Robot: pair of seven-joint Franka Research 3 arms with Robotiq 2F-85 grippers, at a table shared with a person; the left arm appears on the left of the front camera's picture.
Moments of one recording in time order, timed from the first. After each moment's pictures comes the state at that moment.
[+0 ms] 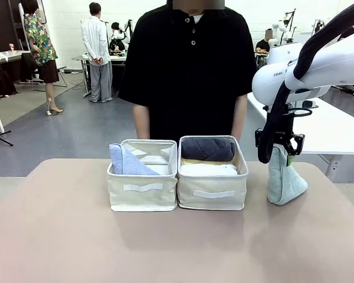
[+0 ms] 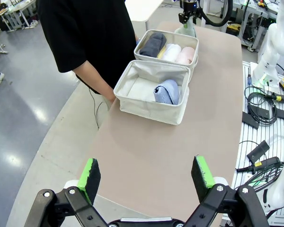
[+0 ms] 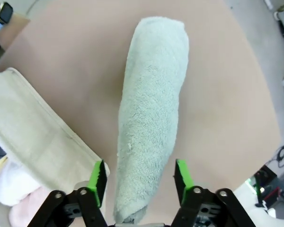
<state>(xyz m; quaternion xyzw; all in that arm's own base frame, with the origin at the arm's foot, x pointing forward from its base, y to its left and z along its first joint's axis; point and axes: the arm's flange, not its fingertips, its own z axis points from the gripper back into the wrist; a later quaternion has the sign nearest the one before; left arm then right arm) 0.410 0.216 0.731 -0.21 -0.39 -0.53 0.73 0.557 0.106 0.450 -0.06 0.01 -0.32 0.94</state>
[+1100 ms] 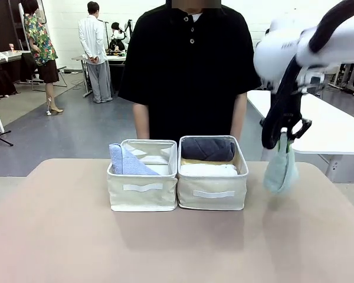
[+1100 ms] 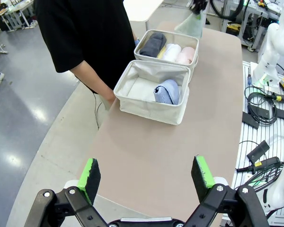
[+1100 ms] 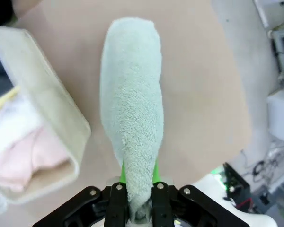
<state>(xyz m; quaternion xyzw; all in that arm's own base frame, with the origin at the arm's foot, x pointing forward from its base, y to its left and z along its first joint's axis) 0.410 0.216 0.731 -0.21 -0.39 -0.53 0.73 0.496 0.128 0.539 -0.09 -0.01 -0.24 0.97</state>
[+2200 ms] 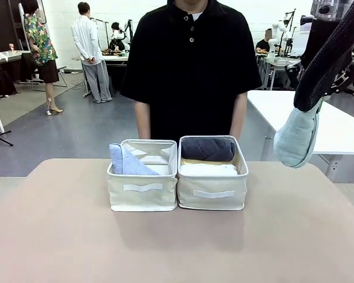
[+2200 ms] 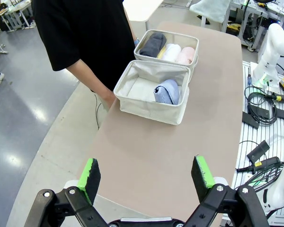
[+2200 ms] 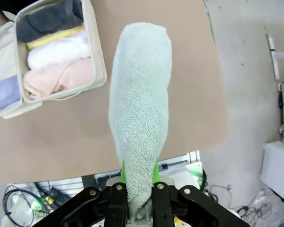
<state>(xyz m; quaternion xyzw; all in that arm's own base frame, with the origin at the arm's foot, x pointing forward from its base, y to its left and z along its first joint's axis) 0.410 0.216 0.731 -0.21 -0.39 -0.53 0.73 0.350 0.134 0.688 -0.04 -0.09 -0.11 0.99</state>
